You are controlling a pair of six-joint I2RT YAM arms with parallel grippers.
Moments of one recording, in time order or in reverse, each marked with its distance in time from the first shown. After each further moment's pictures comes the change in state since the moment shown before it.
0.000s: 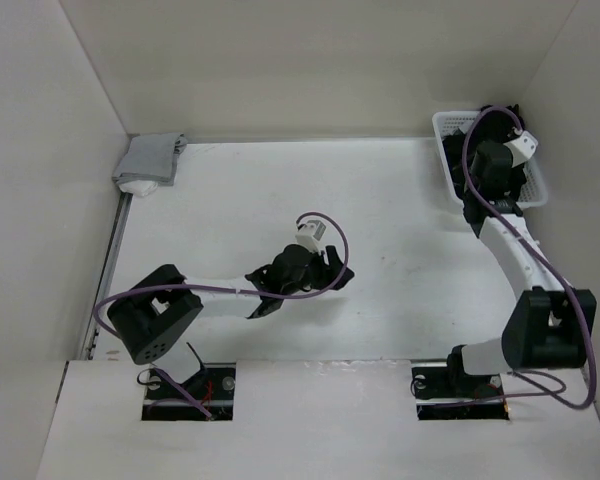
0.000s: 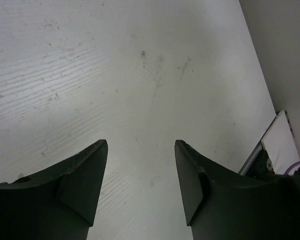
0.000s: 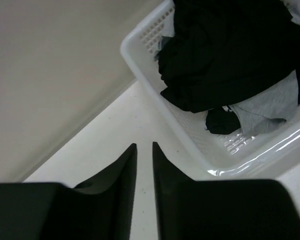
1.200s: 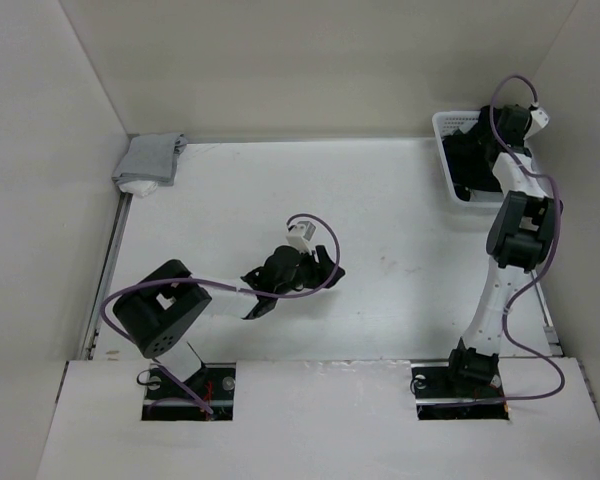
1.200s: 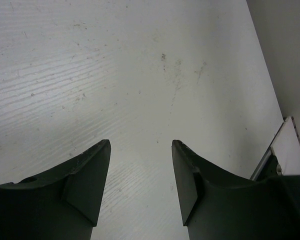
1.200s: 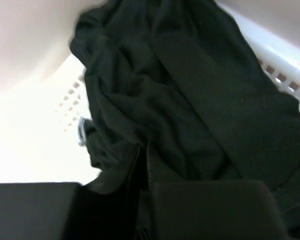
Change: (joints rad) left arm 0.062 0.048 -0.076 0.139 0.039 0.005; right arm -0.277 0.948 0.912 -0.179 -0.142 -0.031
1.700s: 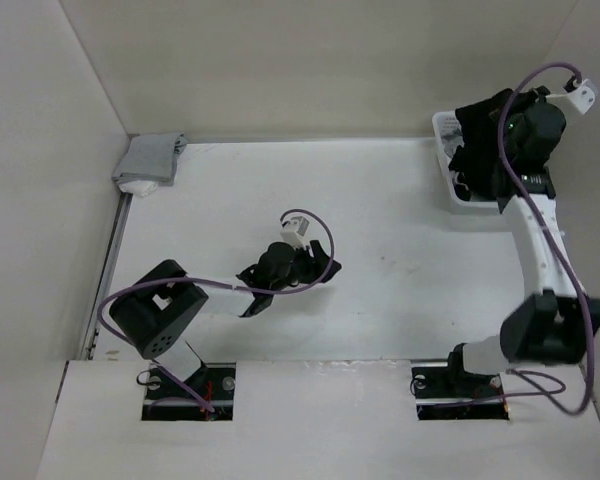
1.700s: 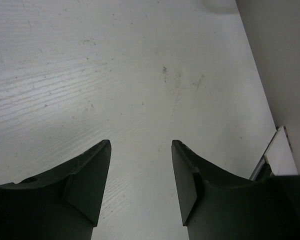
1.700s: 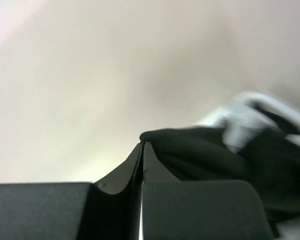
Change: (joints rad) left arm 0.045 -0.009 -0.006 0.025 0.023 -0.013; right arm 0.131 -0.795 -0.545 0.294 0.039 -0.010
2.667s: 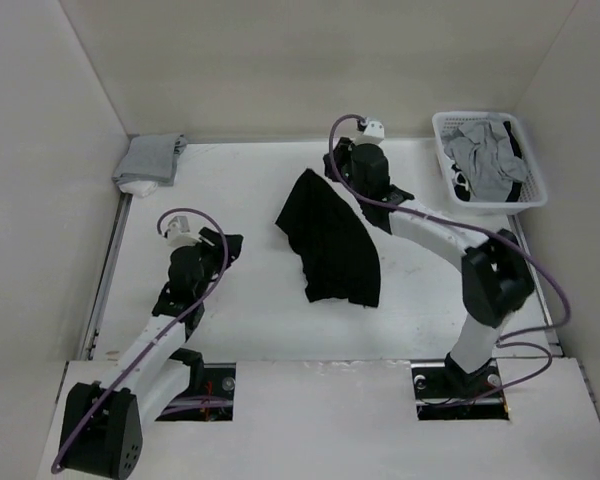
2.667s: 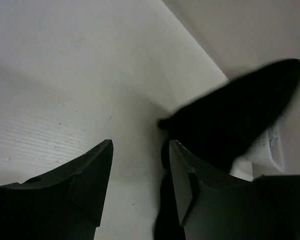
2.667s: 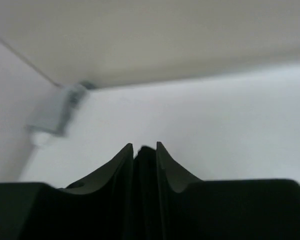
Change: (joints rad) left arm 0.618 -0.764 -0.267 -0.391 -0.071 -0.125; right arm 0.764 0.193 -0.095 0.144 0.046 -0.105
